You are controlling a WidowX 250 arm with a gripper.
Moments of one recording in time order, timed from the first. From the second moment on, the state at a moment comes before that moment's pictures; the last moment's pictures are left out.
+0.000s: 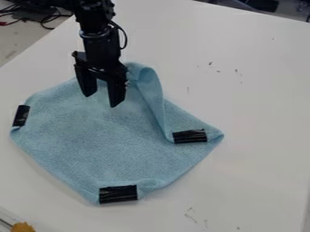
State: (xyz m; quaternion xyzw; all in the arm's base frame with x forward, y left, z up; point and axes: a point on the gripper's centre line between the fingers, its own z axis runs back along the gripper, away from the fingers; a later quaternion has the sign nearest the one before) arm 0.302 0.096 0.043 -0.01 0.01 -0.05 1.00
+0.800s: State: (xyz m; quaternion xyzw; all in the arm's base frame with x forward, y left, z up) arm 0.348 0.089 0.027 0.01 0.00 -0.07 1.00
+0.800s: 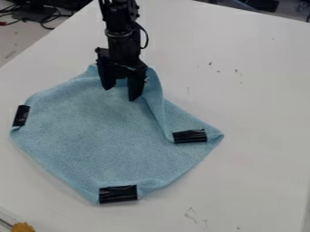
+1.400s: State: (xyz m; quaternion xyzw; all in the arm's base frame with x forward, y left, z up) arm 0.392 0.093 0.041 0.04 -0.02 -0.12 0.99
